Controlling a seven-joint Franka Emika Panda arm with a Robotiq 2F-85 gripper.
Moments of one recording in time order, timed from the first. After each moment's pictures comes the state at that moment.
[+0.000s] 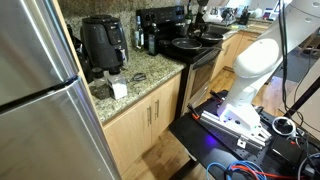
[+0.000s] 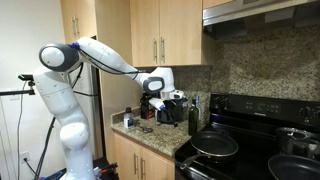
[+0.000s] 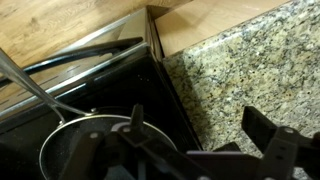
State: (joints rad) arm -0.10 -0.28 -0.25 -2.38 0.00 2.30 -0.17
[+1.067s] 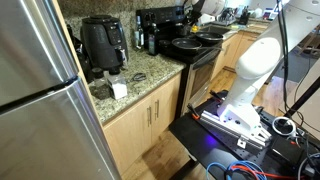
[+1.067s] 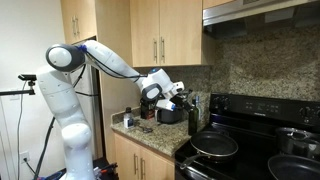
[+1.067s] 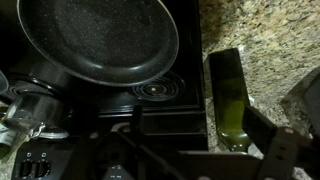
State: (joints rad) arm 0.01 -0.24 -0.30 -2.45 0.20 2.91 -0.50
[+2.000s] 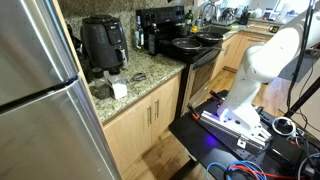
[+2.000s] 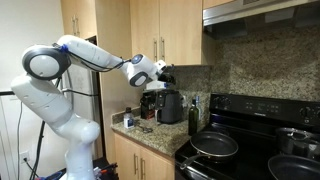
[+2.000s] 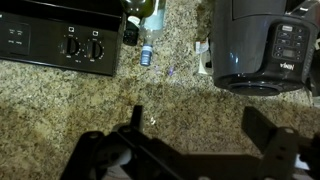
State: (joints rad) arm 0.47 -0.55 -0.45 -2.49 0.34 3.05 -0.81
